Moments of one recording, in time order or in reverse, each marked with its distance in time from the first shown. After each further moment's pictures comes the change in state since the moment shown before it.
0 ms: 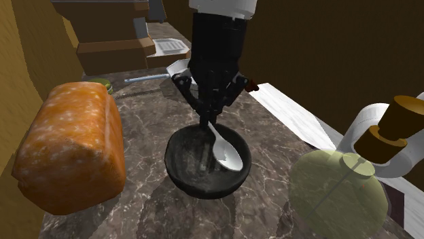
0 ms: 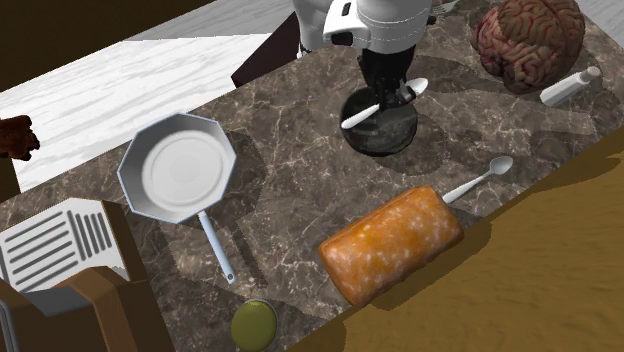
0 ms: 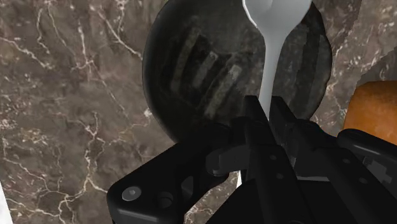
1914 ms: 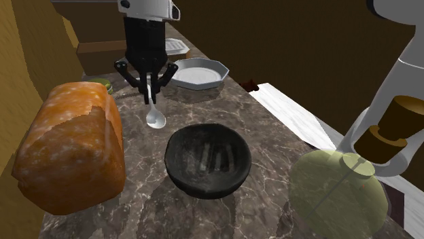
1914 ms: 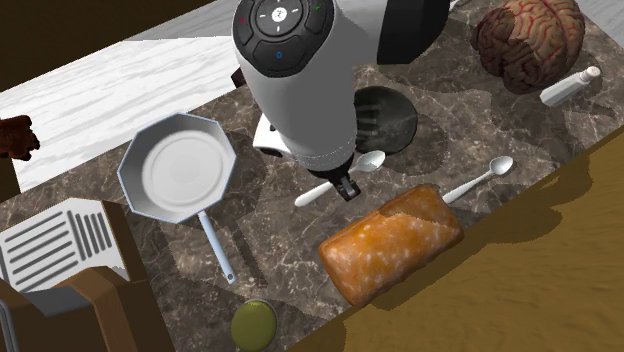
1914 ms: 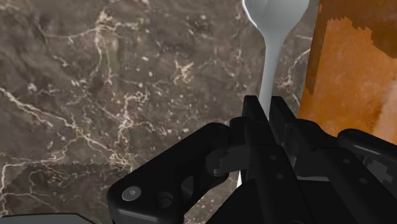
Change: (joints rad) arm -0.062 0.549 0.043 0.408 -0.295 0.074 0.045
